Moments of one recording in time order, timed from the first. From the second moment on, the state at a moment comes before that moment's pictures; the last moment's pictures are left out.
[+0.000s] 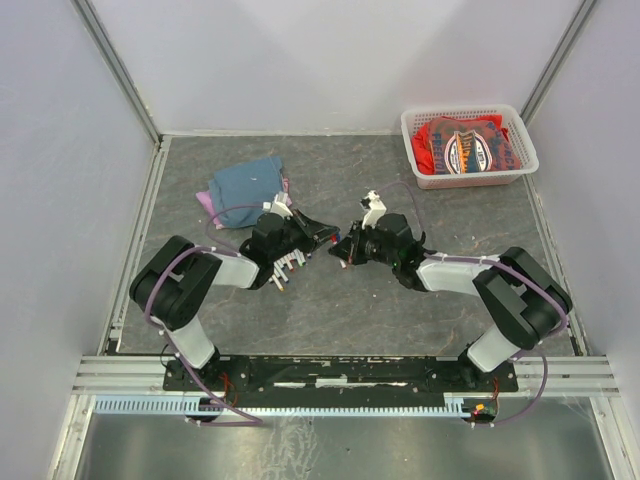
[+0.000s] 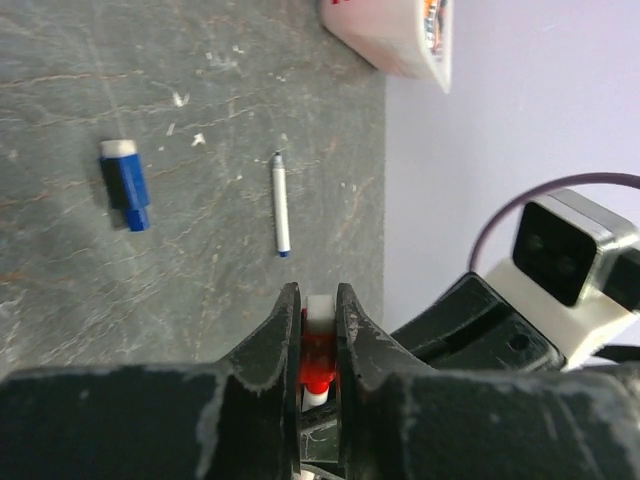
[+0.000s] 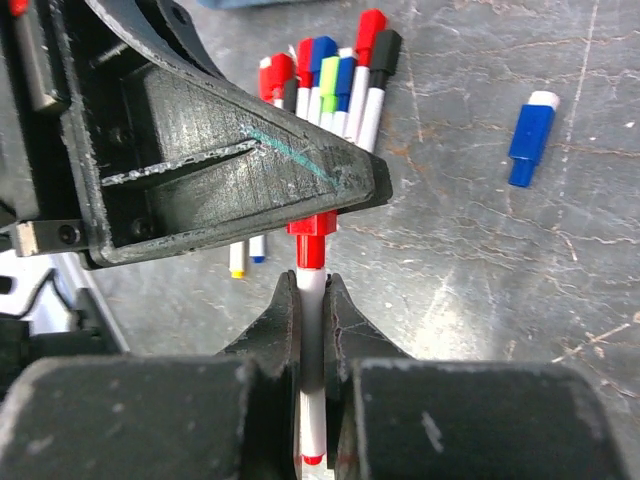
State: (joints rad) left arm -0.55 1.71 0.62 0.82 0.24 -1.23; right arm 0.68 1.59 0.68 0.48 -0.23 0.61
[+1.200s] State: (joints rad) left arm -0.60 1.64 0.79 0.42 0.15 -1.19; right arm 0.76 1.48 0.68 0.32 0.06 0.40
